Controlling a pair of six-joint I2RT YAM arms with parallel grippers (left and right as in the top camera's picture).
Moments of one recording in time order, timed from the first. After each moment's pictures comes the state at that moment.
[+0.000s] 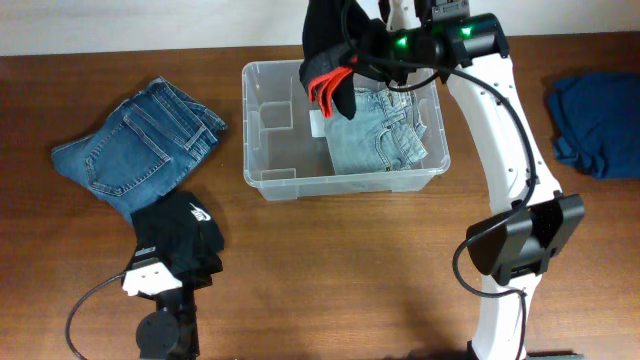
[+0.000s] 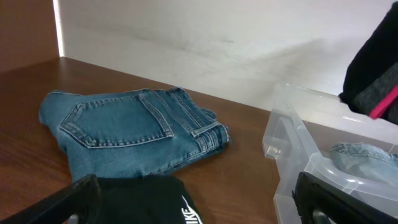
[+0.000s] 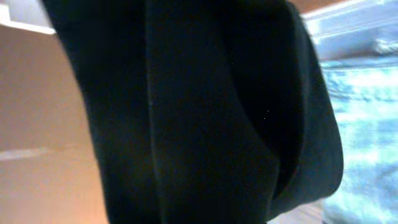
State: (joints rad) left arm -0.10 0.01 0.02 -0.06 -0.29 -0.23; right arm 0.21 2.14 2.32 -1.06 -0.65 0.60
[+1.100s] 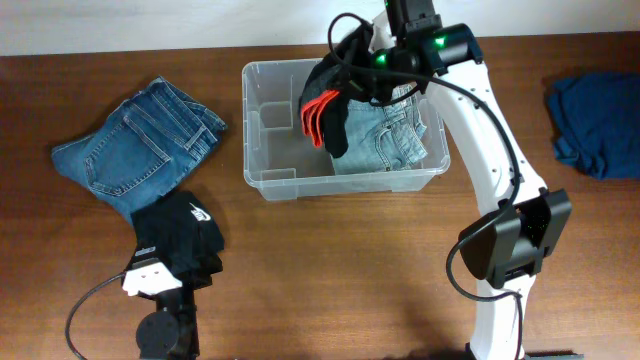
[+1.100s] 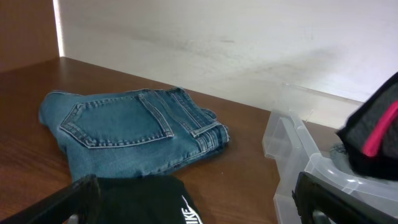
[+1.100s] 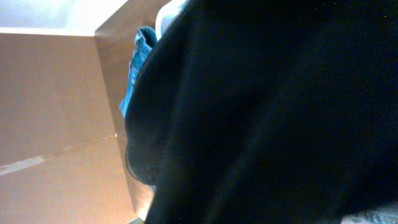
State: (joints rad) left arm -0.10 0.01 0.02 -0.06 -0.29 -0.23; right arm 0.28 2.14 2.23 -1.07 -0.62 0.72
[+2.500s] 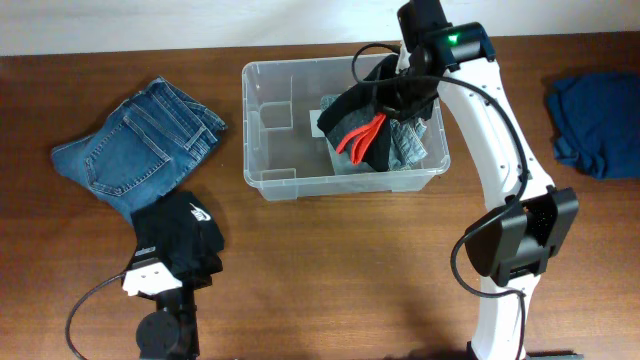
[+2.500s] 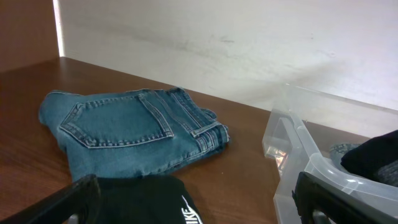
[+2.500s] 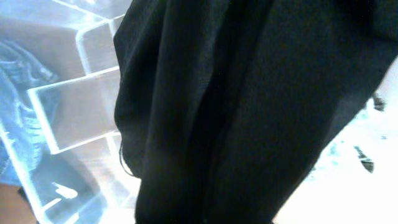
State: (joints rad) left arm -0.10 0.01 0.02 -0.06 -0.29 -0.23; right arm 0.23 2.14 2.22 -1.33 -0.23 0.49
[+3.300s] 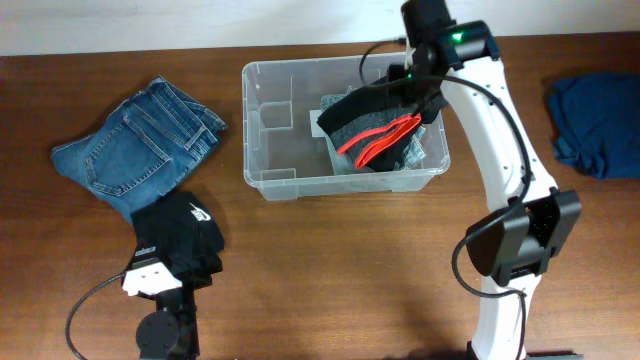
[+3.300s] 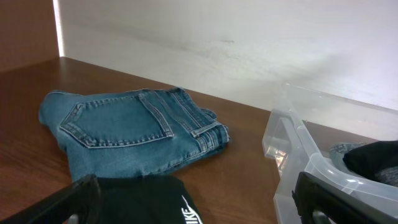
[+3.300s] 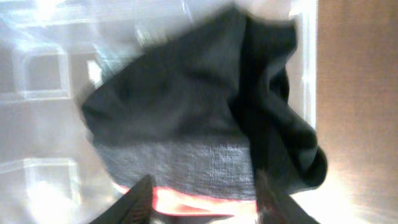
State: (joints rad) left arm -0.10 0.01 0.02 -0.06 -0.29 -0.23; right arm 0.22 2.14 2.27 -1.29 0.01 0.25
